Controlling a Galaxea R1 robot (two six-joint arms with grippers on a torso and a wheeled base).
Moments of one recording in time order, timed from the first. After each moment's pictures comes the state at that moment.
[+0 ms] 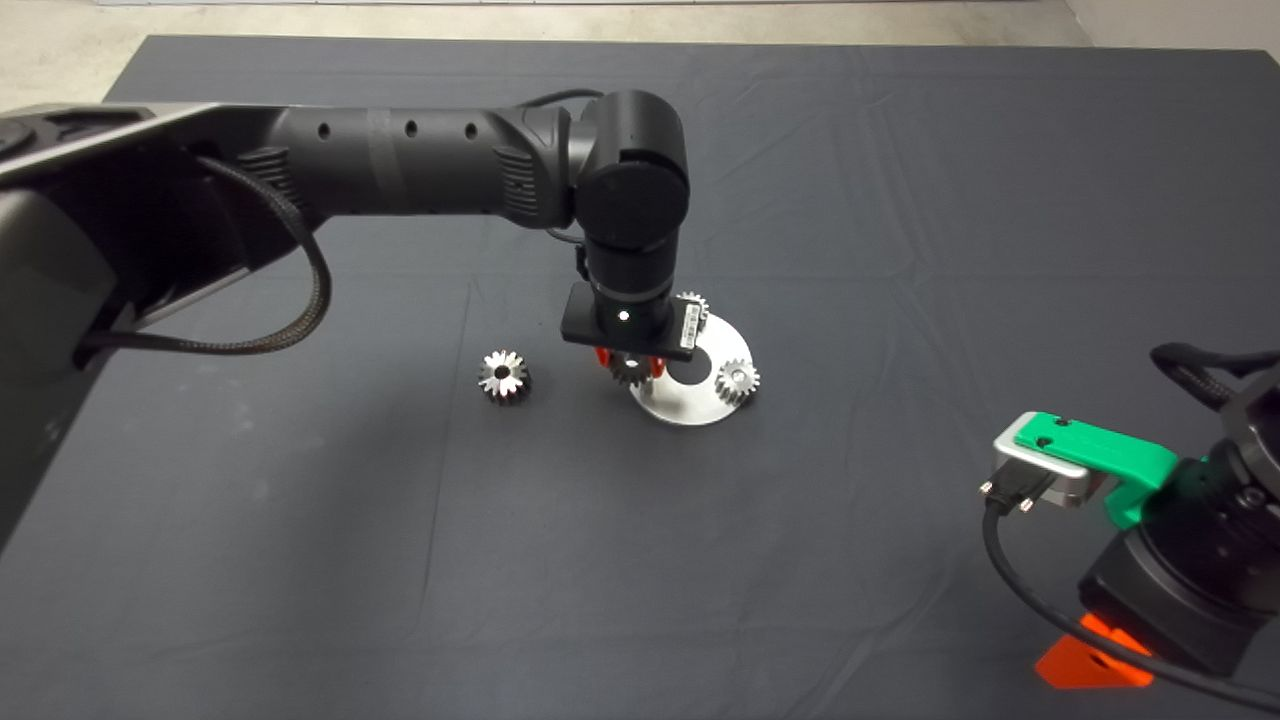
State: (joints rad) left arm -0.44 2.89 -1.31 0.29 1.52 -1.40; right arm 0.64 2.30 -0.40 0.24 -1.53 1.33
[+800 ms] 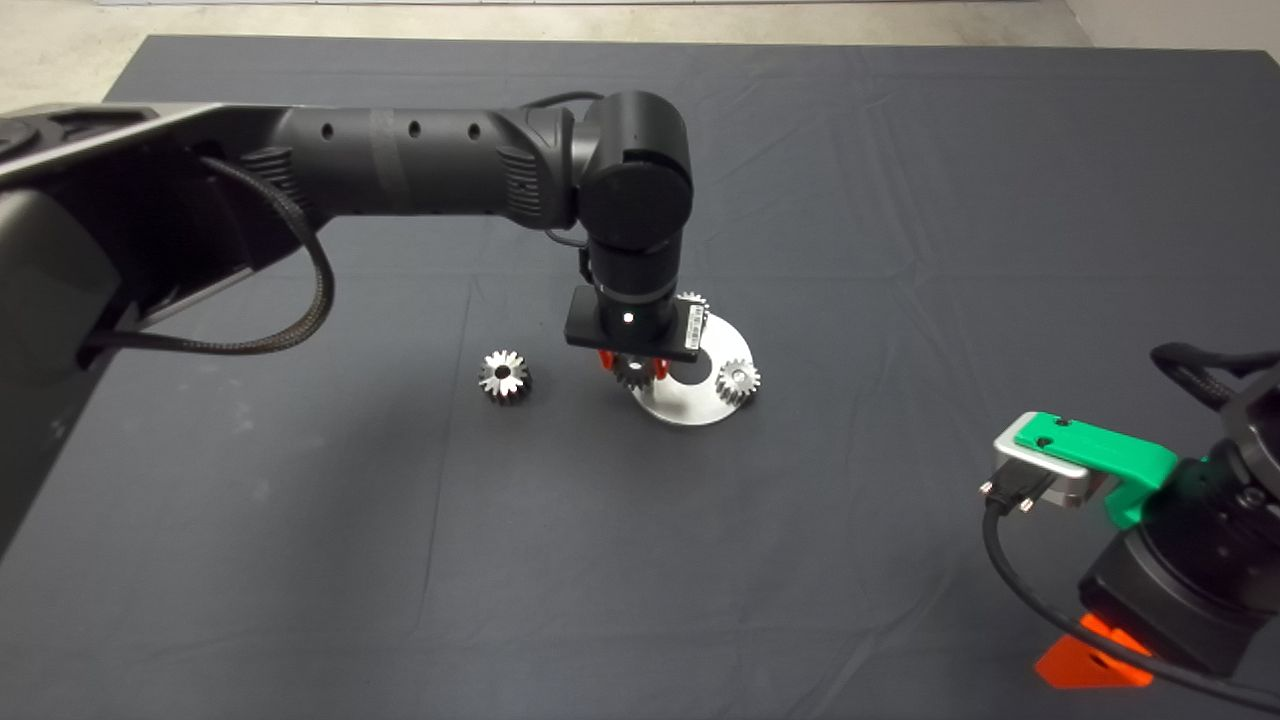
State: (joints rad) left arm -0.44 2.90 -1.31 0.28 1.49 -1.42; right arm 0.64 2.30 -0.40 0.24 -1.53 1.33
